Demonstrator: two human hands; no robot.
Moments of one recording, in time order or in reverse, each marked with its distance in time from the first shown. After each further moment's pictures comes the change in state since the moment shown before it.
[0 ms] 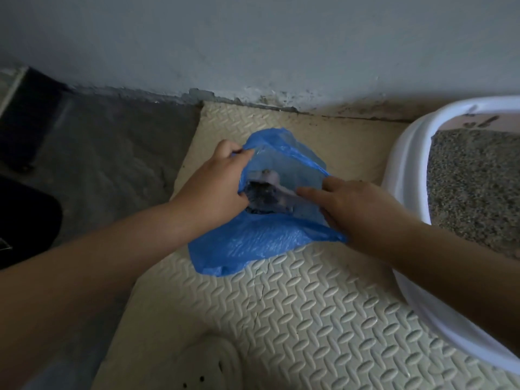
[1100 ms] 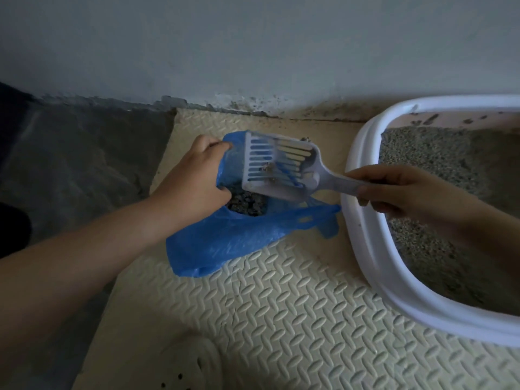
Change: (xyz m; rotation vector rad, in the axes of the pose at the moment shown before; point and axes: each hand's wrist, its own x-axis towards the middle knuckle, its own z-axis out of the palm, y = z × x) left_hand 0.002 0.017 -0.004 -0.049 0.023 0.039; right_hand -0.072 0.056 -0.035 1.208 0.031 0.352
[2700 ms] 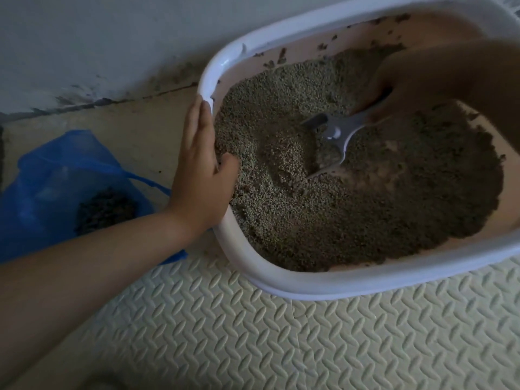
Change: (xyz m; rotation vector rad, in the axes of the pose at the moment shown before) left_hand 0.065 0.188 0.148 -0.429 0.049 0.155; right_hand -0.060 0.093 -0.250 -1.019 -0.018 0.358
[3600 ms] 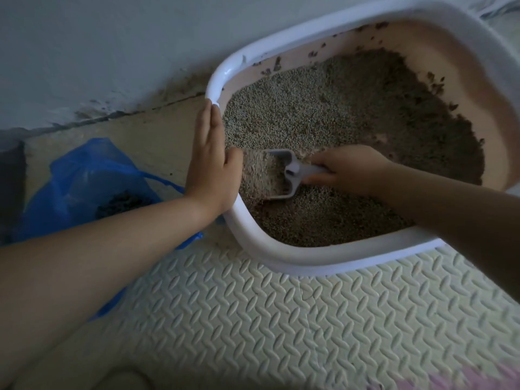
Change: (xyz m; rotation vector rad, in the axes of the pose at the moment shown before) left_hand 0.001 0.000 0.000 0.084 -0.017 -0.019; right_hand 0.001 -0.094 0.128 0.114 0.244 -0.120
